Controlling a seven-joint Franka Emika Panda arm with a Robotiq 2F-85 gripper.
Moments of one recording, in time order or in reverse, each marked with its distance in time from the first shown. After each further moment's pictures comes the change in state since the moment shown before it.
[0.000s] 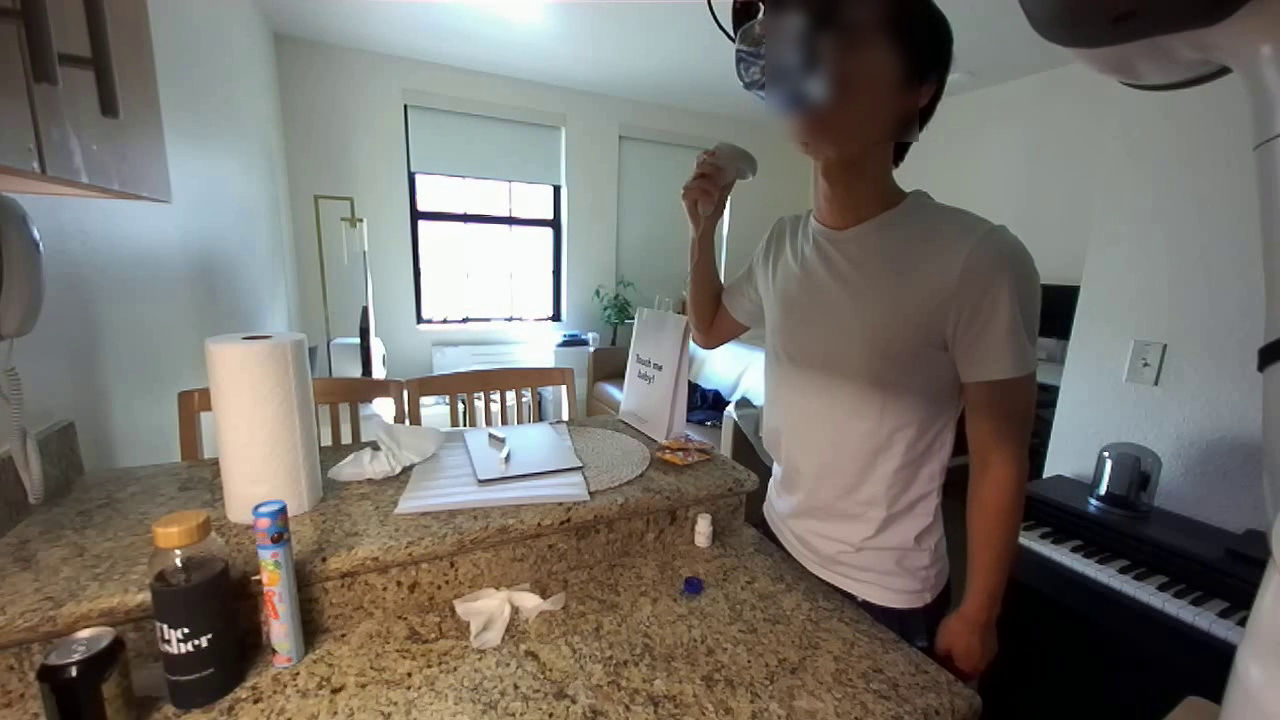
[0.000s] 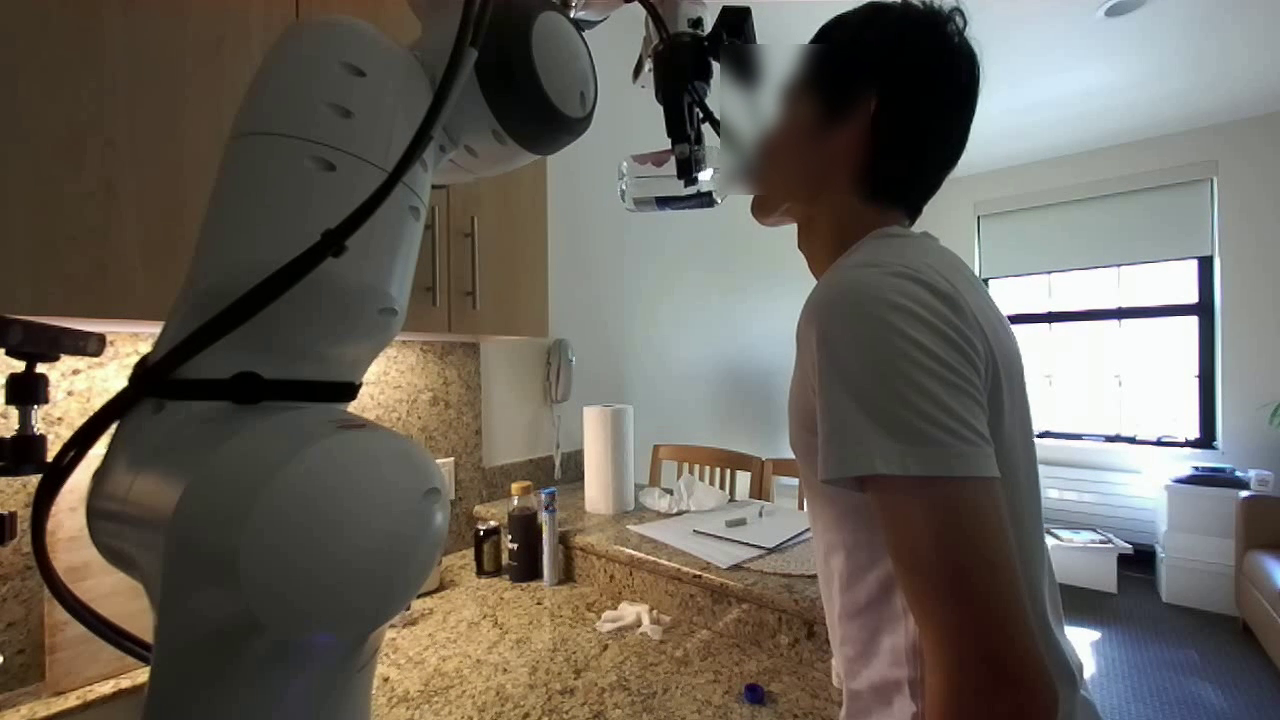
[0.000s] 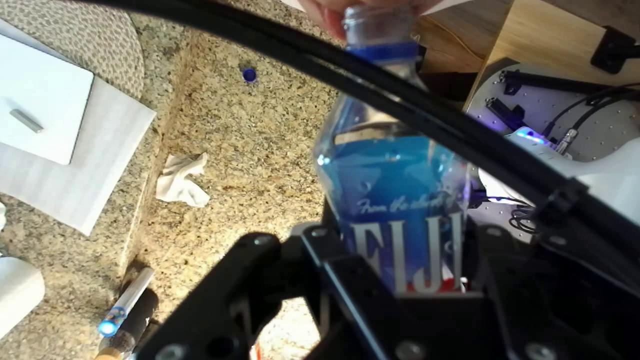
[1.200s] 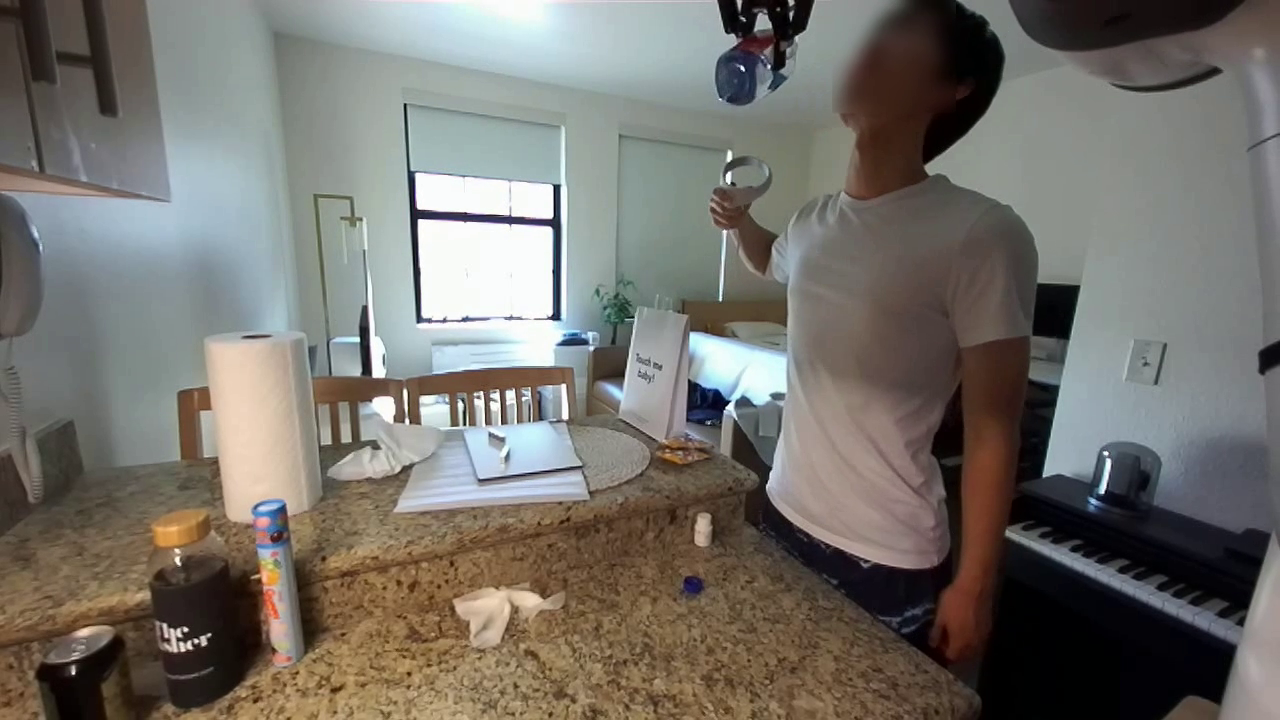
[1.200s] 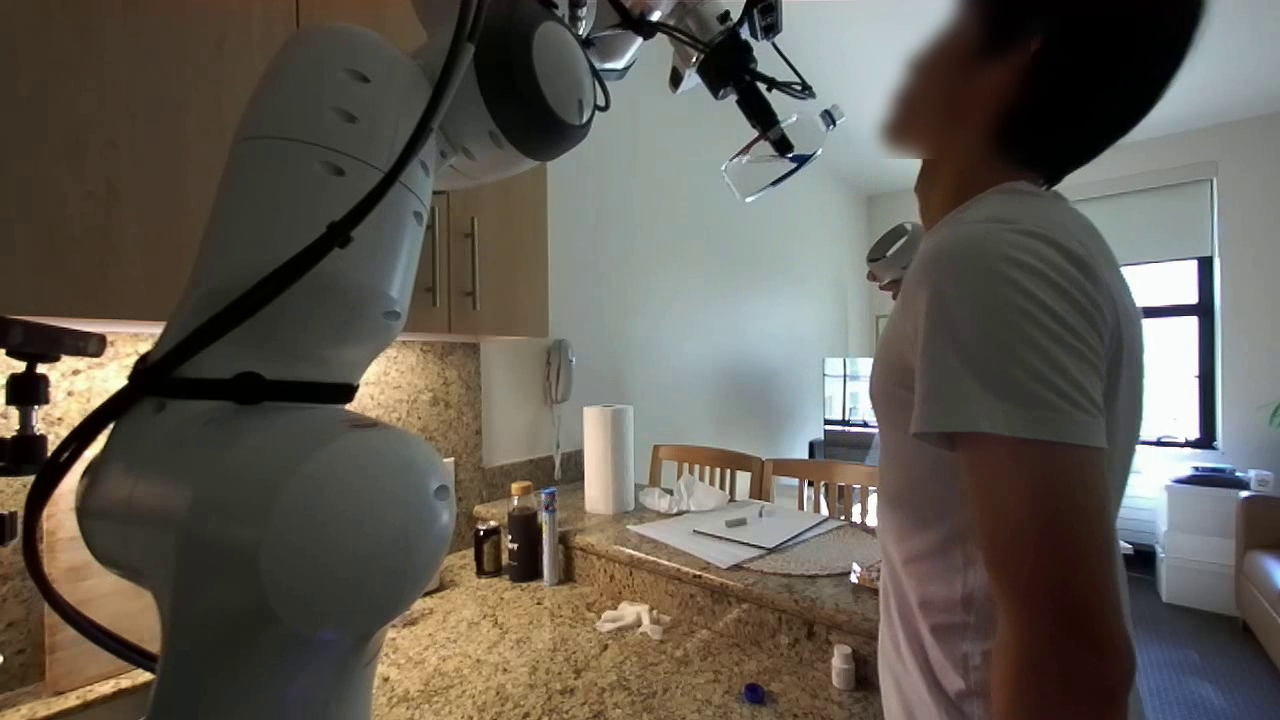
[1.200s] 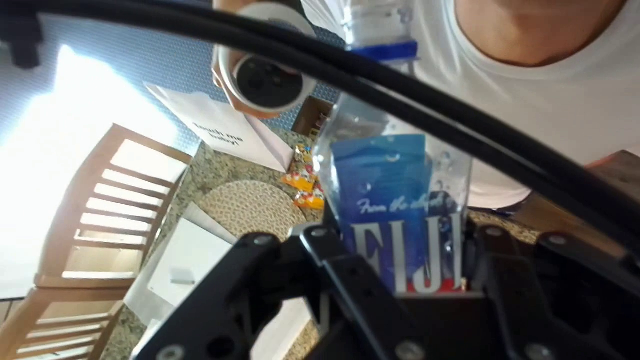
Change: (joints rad) arm 0.052 0.013 -0.043 -0.078 -0.359 0.565 -0.050
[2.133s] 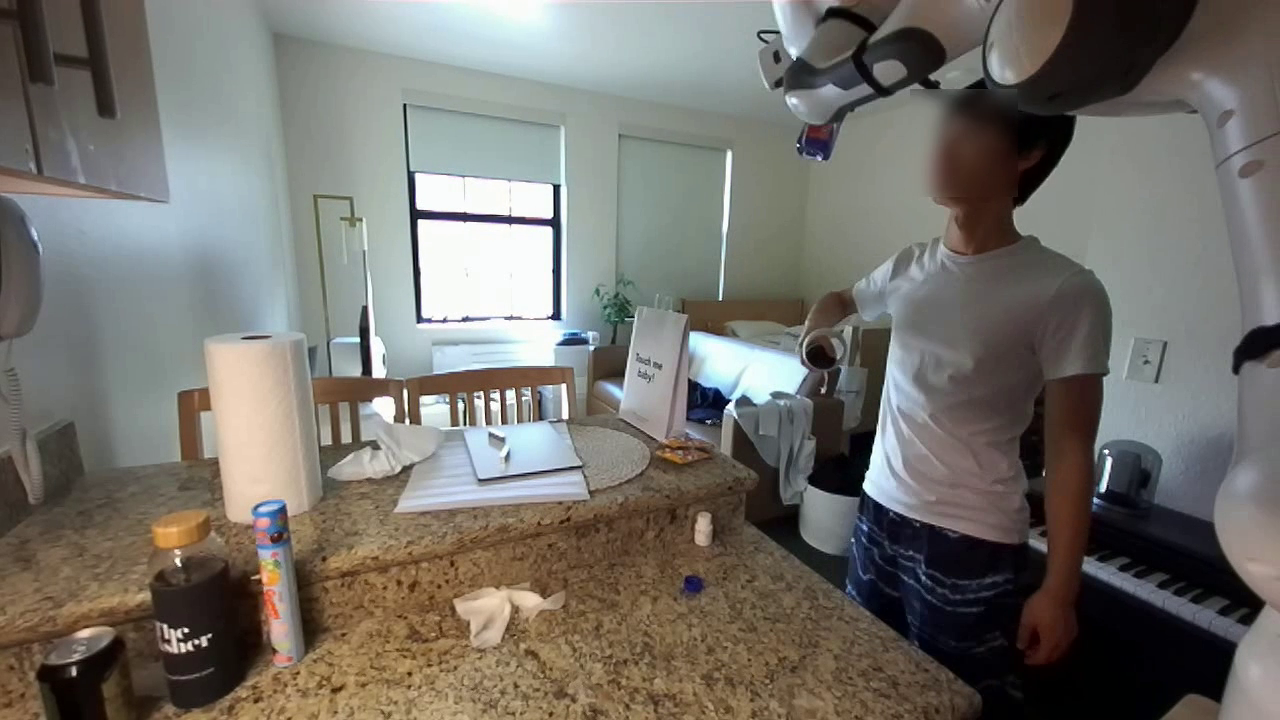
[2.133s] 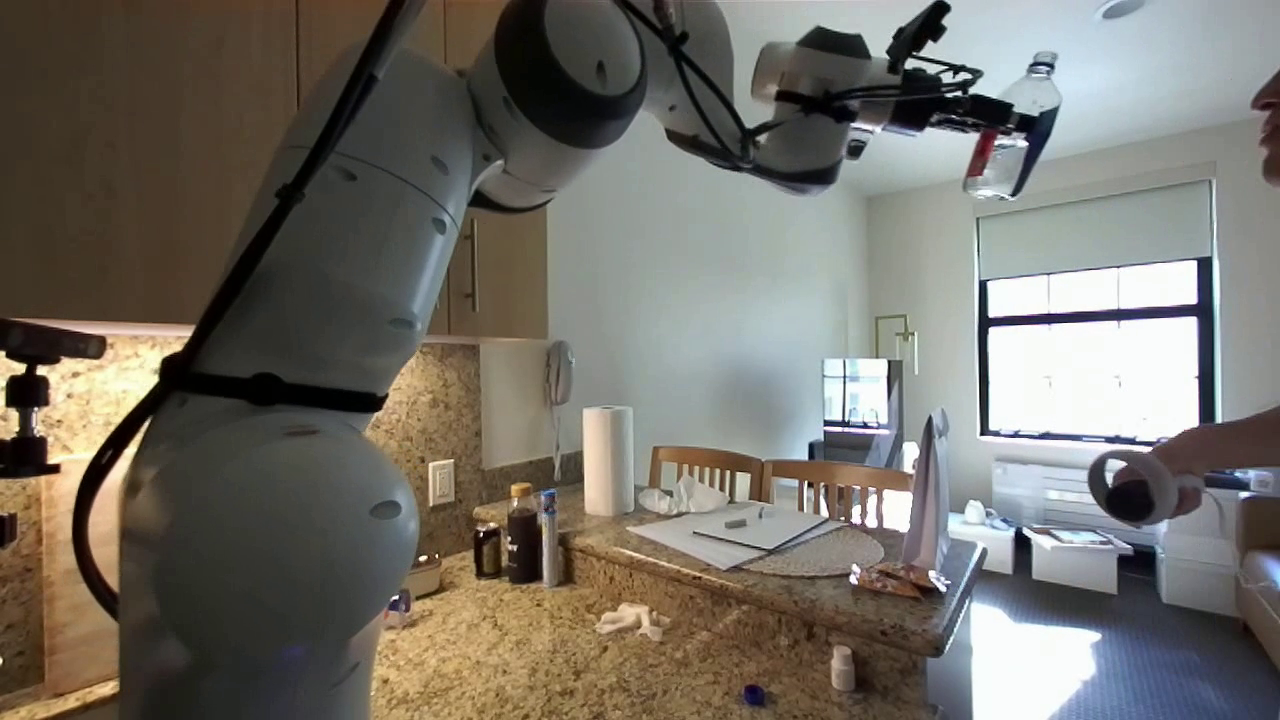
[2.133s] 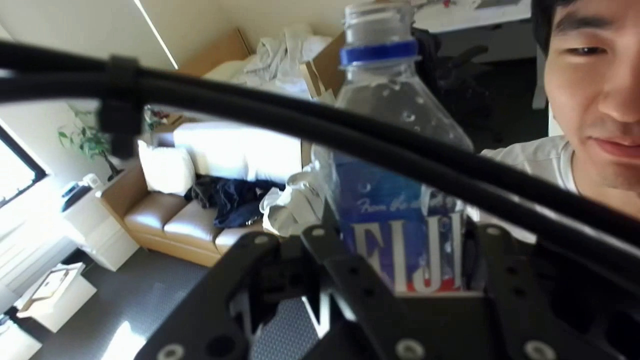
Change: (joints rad) arm -0.259 0.088 -0.192 -0.361 -0.483 0.977 0.245
